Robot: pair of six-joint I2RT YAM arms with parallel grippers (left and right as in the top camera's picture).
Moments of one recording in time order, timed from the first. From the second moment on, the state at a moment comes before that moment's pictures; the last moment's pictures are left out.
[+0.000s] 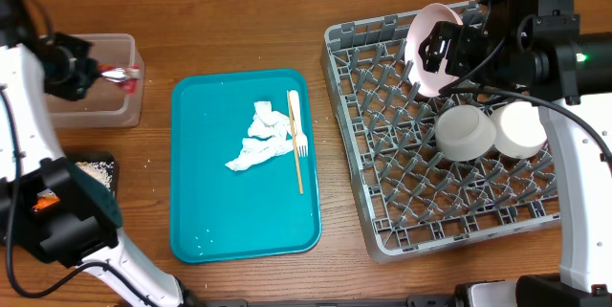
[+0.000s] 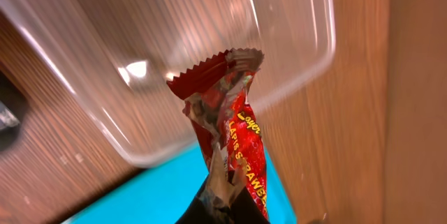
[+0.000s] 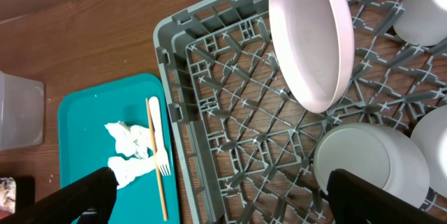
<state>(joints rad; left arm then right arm) 0.48 2.03 1.98 -1.17 0.25 -0.83 0.08 1.57 1.85 -1.25 -0.20 0.31</state>
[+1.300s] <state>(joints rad) 0.49 2.03 1.98 -1.06 0.65 -0.45 0.08 1.57 1.85 -1.25 -0.20 0.31</state>
